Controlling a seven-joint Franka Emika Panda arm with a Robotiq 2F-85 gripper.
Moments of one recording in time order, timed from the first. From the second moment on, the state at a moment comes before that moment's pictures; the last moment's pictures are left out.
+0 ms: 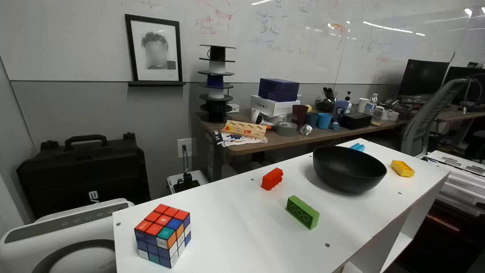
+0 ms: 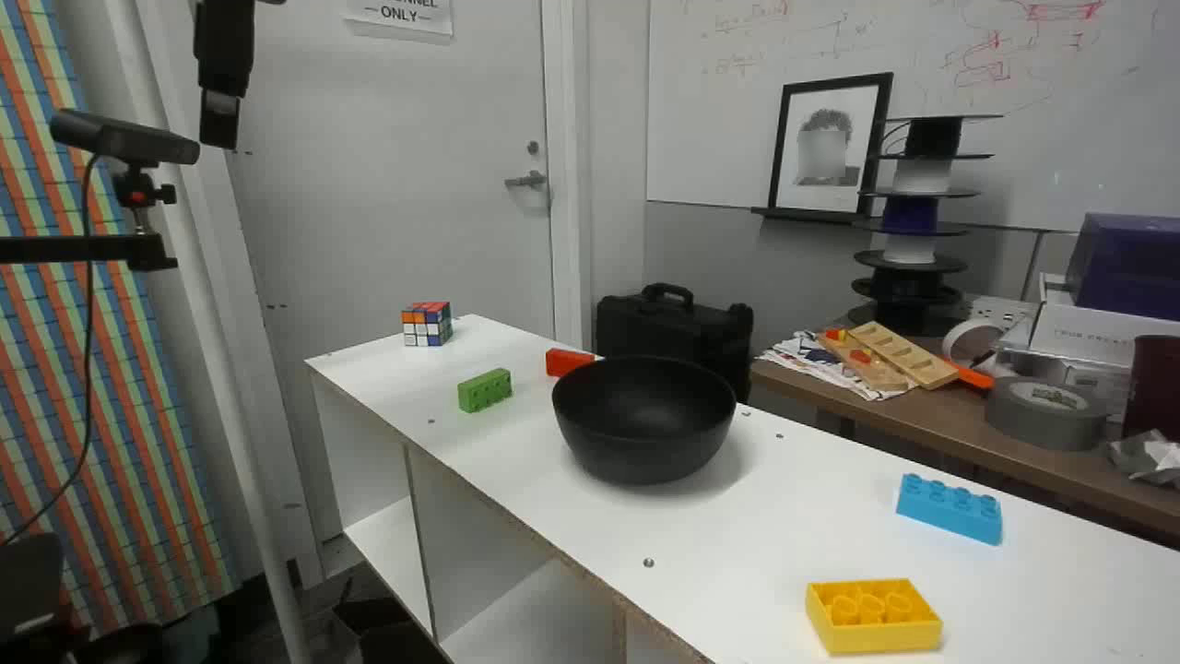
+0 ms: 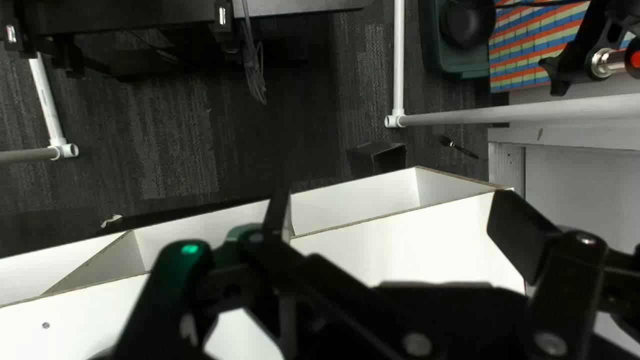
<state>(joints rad) 0.16 -0.24 0.22 -2.20 0.26 1.78 0.35</state>
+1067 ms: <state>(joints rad) 0.16 -0.24 0.22 -2.19 0.26 1.78 0.35</state>
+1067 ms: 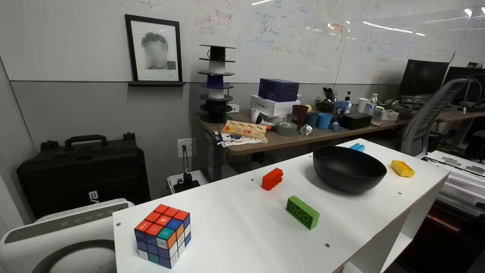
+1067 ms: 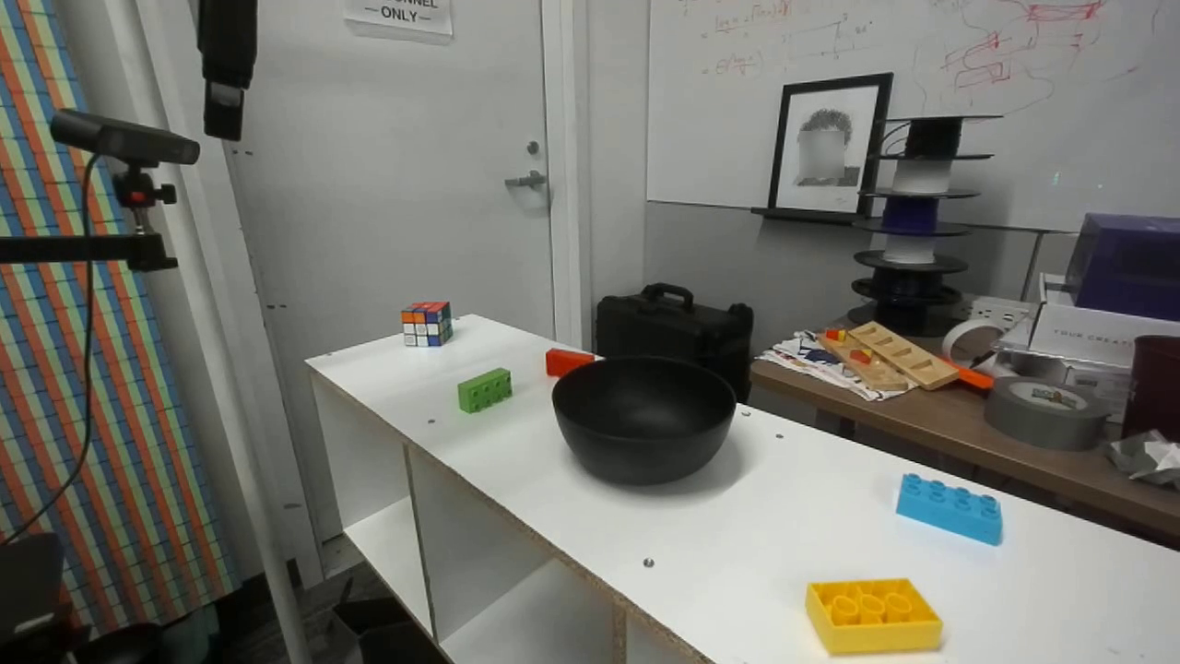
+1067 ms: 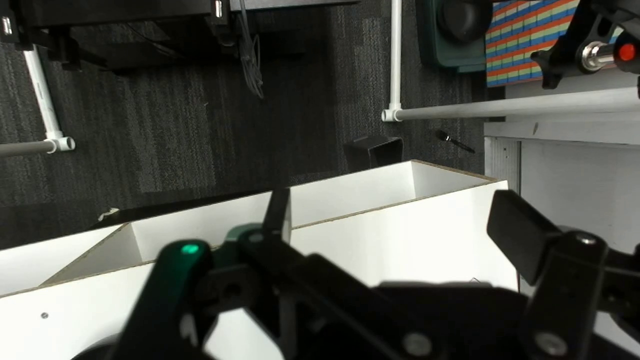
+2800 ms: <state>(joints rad) 0.19 0.37 0.14 -2.06 -0.13 2.35 0.35</state>
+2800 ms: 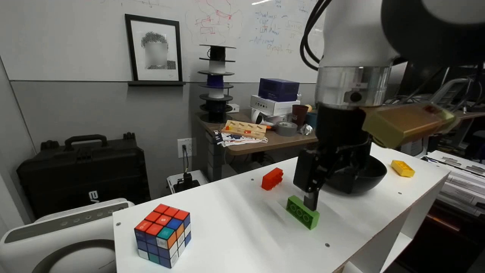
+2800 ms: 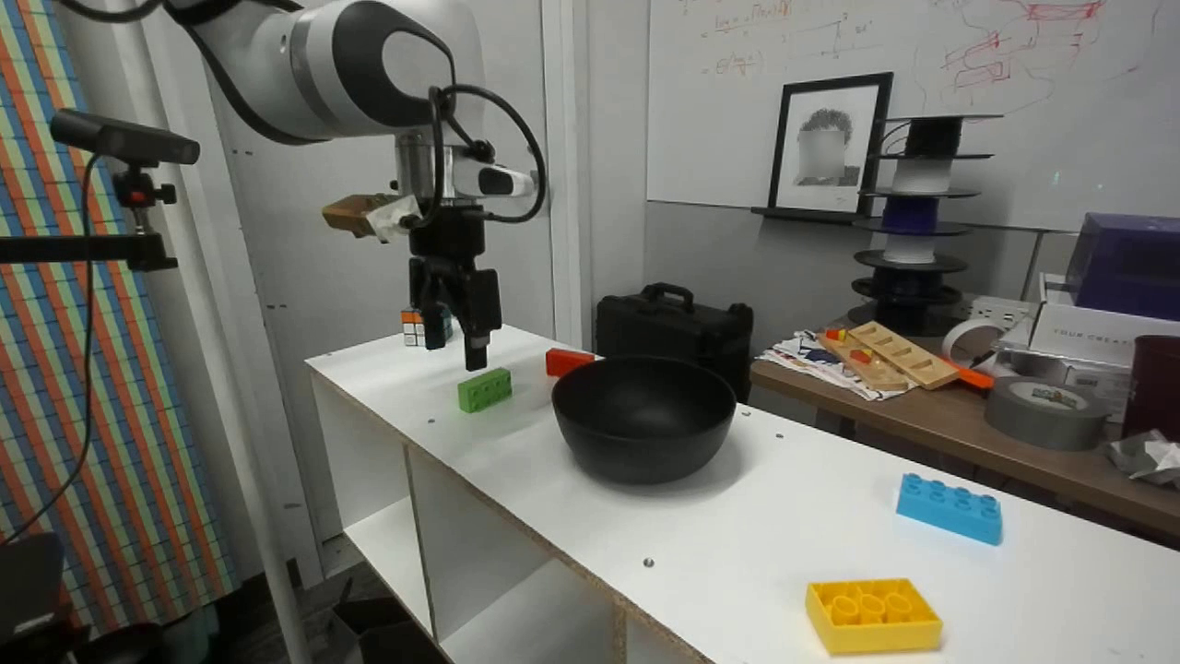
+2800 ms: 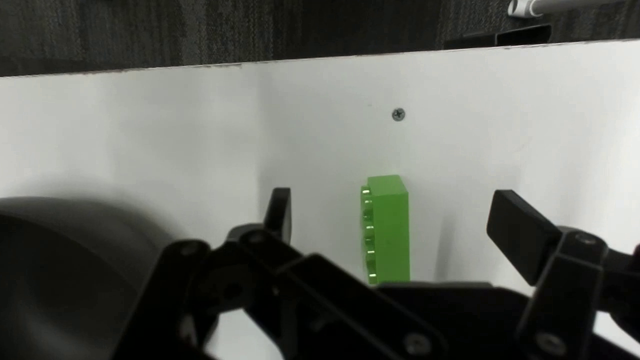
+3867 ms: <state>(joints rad) 0.26 0.53 0.08 -1.92 -0.13 2.49 0.35</state>
